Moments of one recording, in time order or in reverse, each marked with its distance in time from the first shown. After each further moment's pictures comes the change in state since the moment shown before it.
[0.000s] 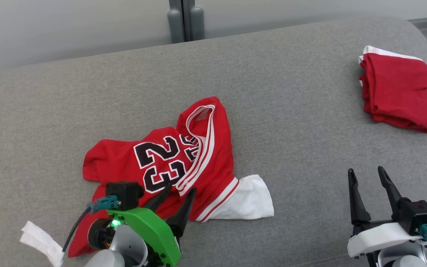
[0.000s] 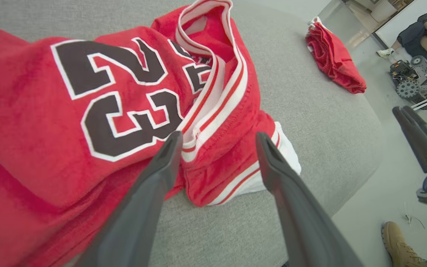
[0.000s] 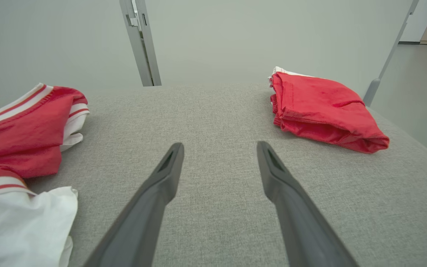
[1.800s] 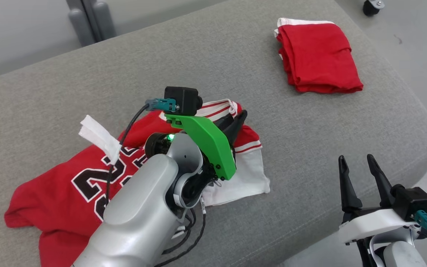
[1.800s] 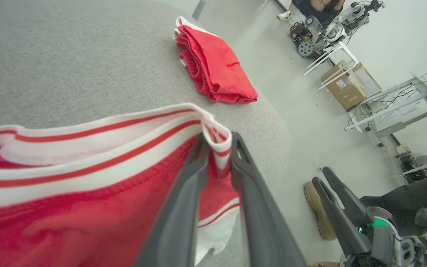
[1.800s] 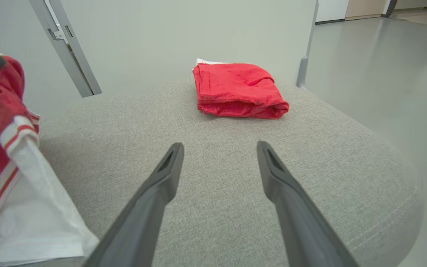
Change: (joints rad) left arm -0.499 -0.266 -0.105 0.346 -0.132 -0.045 0.090; right arm -0.076 -0.001 0.048 0.042 0.100 0.000 0.000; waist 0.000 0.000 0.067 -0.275
